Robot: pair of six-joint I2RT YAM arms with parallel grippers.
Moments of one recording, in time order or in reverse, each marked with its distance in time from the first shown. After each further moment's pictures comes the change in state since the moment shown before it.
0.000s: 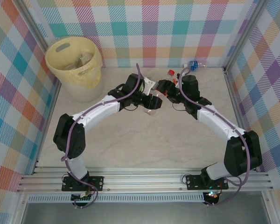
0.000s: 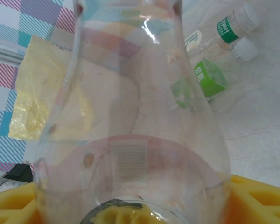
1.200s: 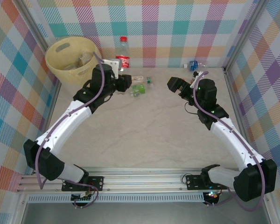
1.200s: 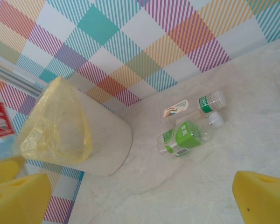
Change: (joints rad) left arm 0.167 -0.373 -0.057 -0.017 -0.577 0.000; right arm -0.064 -0.275 -0.080 -0.024 0.136 -0.180
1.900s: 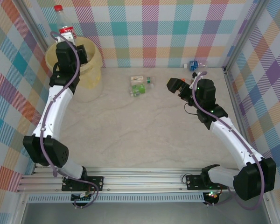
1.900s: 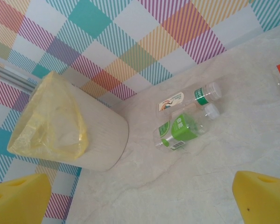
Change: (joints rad) left arm 0.415 0.158 0.253 0.101 -0.240 0.148; right arm 0.000 0.013 0.000 -0.029 -0.004 0.008
